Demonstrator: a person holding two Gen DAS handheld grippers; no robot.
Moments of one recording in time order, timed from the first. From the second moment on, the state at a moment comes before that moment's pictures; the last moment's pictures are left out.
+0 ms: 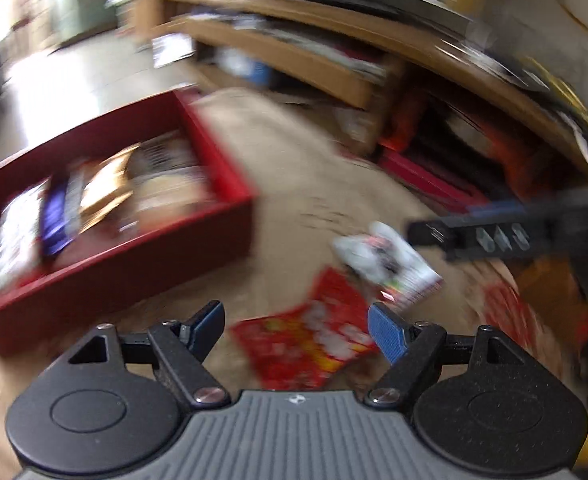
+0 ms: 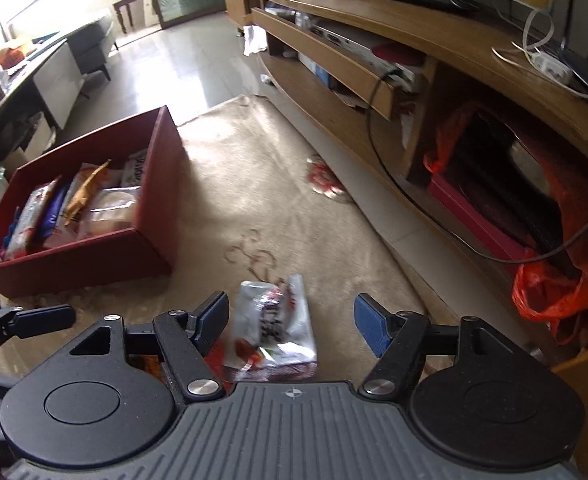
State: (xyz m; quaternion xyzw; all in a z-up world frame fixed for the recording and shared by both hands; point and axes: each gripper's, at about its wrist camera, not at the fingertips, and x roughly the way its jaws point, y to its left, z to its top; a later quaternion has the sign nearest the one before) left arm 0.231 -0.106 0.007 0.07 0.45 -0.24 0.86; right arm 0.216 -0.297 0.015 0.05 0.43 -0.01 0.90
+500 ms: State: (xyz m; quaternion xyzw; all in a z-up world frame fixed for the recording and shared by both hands) left arm 0.263 -0.146 -0.025 0.23 0.48 -0.40 0.75; right arm 0.221 -0.316 0.001 0.08 0.46 0.02 0.88
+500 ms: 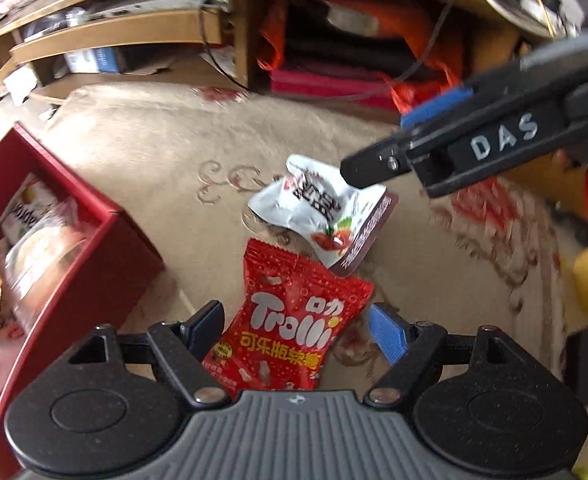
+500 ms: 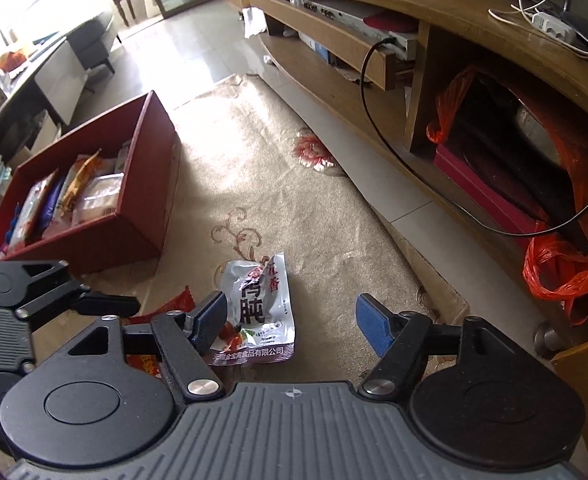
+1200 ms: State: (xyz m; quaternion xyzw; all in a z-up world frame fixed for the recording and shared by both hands) left arm 0.212 -0.090 -0.038 0.09 0.53 -0.24 0.81; right arm 0.244 -0.288 -0.018 0.06 0.50 0.03 0.87
